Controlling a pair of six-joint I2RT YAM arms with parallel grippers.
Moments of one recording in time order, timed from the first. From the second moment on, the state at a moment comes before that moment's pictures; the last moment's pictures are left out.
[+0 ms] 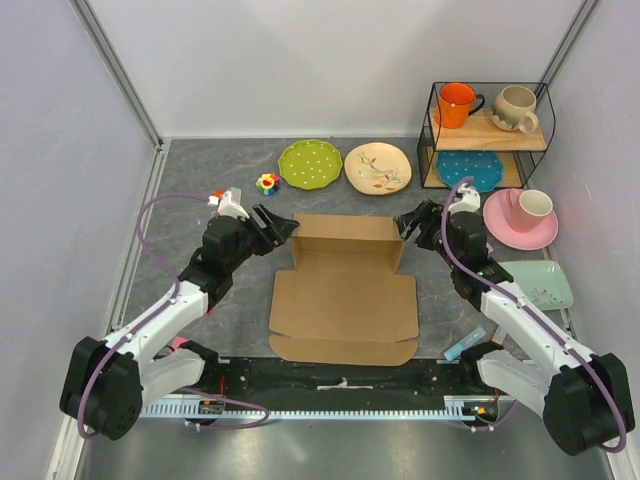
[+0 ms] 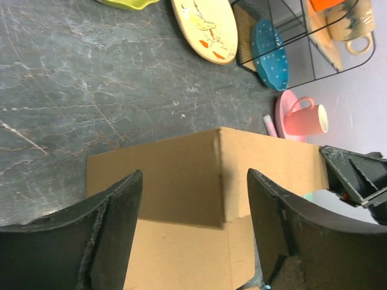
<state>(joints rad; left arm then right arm) -0.41 1.06 0.52 0.27 0.12 -0.87 0.33 1.01 0.56 0.15 0.02 0.63</state>
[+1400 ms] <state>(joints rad) -0.41 0.20 0.45 -0.48 -0.23 -0.79 1.35 1.51 0.99 -0.06 1.22 -0.59</state>
